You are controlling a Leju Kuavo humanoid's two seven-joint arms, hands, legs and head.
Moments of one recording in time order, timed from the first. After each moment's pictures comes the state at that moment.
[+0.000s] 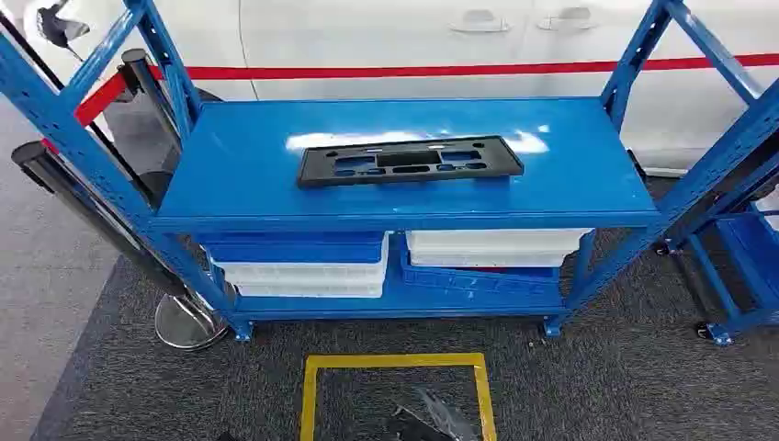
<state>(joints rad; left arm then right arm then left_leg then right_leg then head) -0.18 0.05 -1.55 -0.14 0.84 0.58 0.21 -0.24 0.13 0.84 -0.22 0.15 -0.38 -0.01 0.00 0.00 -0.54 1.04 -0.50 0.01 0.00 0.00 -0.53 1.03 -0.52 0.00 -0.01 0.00</state>
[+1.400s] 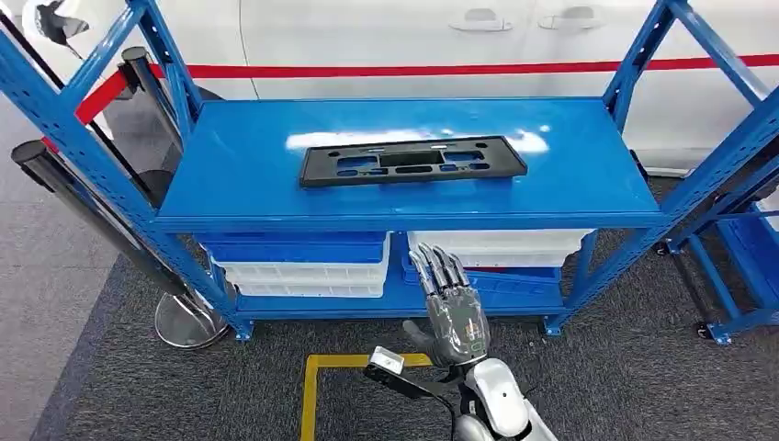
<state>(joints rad) -0.09 -0.13 -1.52 -0.13 0.50 0.61 0.02 -0.19 0.08 0.55 -1.36 1.25 -0.64 0.02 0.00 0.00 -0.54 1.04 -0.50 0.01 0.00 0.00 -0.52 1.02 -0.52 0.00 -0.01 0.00</state>
